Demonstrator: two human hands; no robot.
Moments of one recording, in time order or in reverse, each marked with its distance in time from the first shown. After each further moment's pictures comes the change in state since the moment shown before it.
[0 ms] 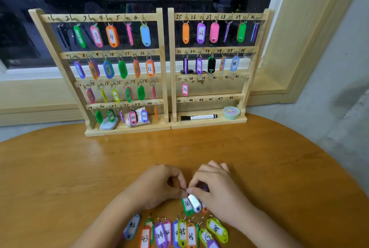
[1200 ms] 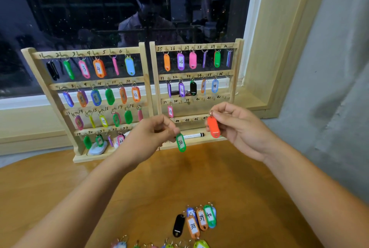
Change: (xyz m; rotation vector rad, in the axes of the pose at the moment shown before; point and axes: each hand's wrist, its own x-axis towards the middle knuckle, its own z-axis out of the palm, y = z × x) left_hand 0.041 0.087 -0.104 -0.385 0.405 0.161; right_hand 0.075 0.008 -0.180 1.171 0.026 0.068
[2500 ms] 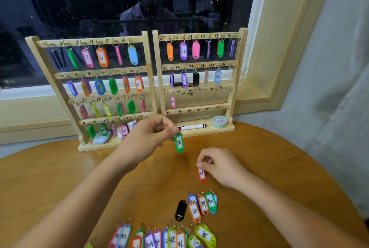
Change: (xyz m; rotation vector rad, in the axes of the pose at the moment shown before) left_hand -0.027 -0.007 0.003 -0.047 -0.007 -0.074; right_hand -0.025 0.127 0.011 -1.090 0.013 0.138
